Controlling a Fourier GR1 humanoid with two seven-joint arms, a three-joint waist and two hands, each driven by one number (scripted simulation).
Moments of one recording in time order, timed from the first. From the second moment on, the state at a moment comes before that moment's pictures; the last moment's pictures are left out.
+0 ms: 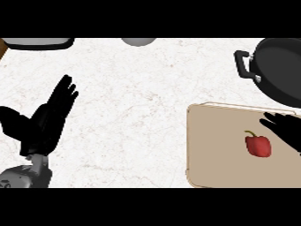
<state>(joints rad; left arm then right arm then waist) -0.12 0.23 -0.12 -1.70 0.19 0.19 0.31 0.08 -0.86 0.15 -2.04 0.55 0.46 0.17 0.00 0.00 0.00</state>
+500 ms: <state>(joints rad) -0.13 0.18 -0.11 -1.68 0.14 0.17 0.30 0.05 -0.69 0.18 -2.00 0.71 0.51 0.22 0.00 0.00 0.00</state>
